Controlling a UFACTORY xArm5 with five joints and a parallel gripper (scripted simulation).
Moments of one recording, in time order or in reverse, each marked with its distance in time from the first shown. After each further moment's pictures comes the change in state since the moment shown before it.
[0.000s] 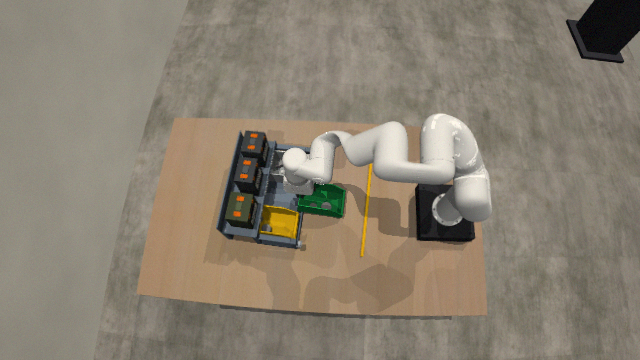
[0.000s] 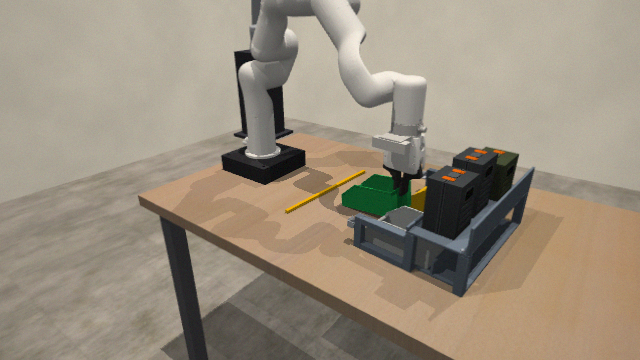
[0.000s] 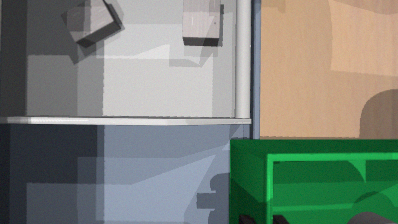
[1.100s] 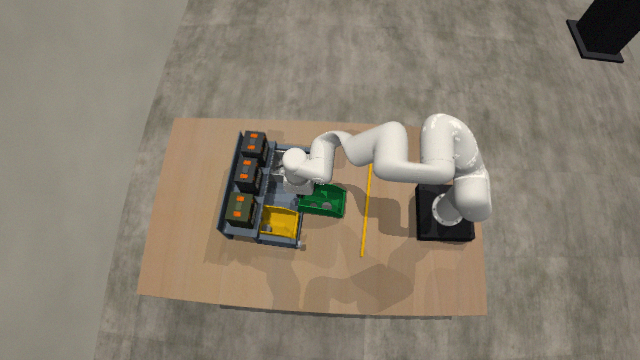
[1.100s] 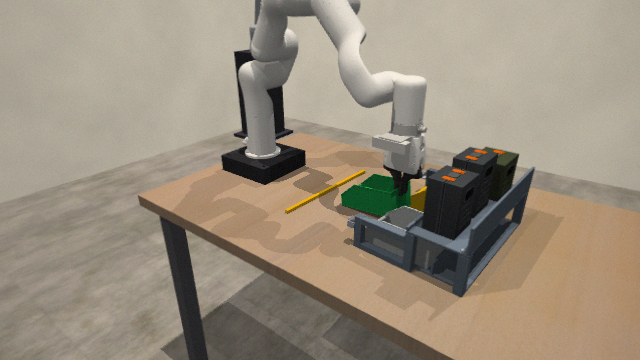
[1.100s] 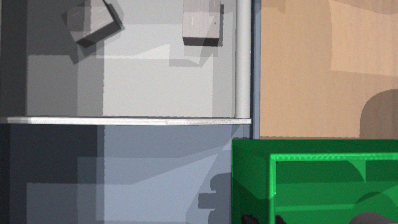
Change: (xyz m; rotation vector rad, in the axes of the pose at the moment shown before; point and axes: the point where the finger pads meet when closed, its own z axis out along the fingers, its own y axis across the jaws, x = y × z) arm 0.000 0.000 0.000 0.000 0.000 0.000
